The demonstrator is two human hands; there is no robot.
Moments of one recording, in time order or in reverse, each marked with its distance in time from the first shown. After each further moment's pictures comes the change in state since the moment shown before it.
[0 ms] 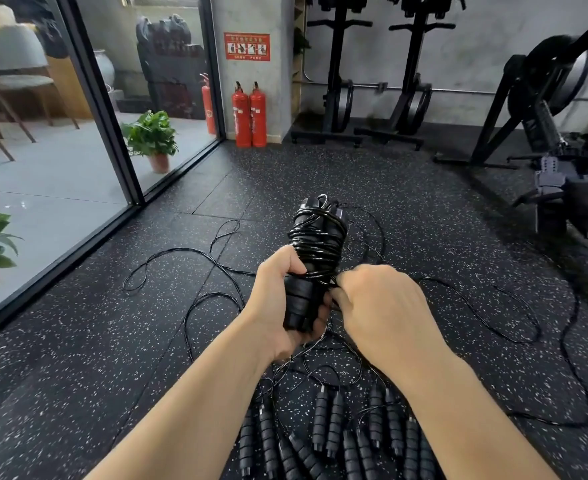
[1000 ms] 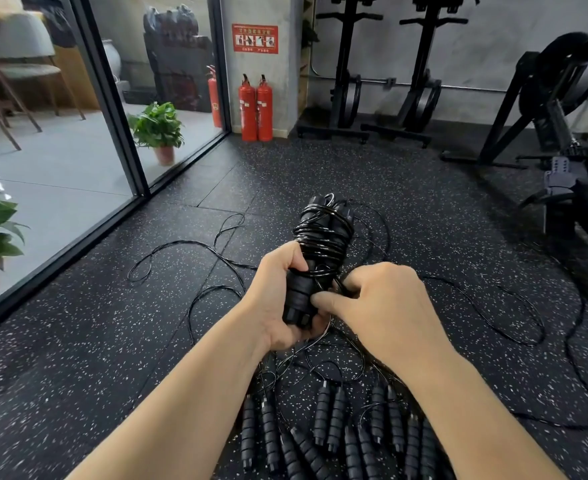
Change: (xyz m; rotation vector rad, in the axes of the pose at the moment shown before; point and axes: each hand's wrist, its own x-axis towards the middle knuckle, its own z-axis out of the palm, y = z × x) left_hand -0.003 0.005 -0.007 0.003 0.056 -0.027; right_hand 0.000 0.001 0.014 0.345 0.108 0.131
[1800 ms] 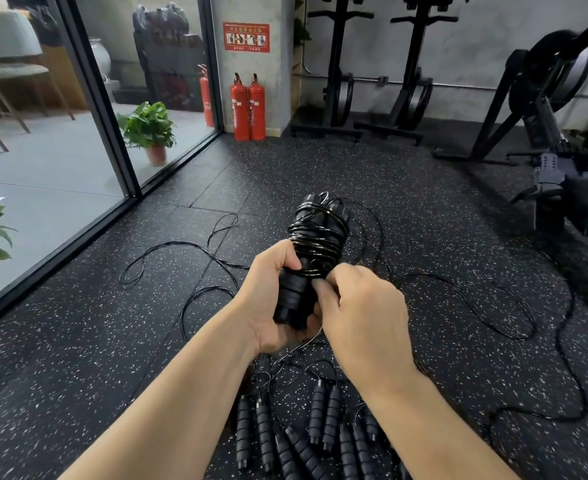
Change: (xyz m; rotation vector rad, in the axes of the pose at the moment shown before) left_hand -0.005 0.000 0.005 0.051 0.000 0.007; right_hand -0.006 0.003 0.033 -0.070 0.342 -0.156
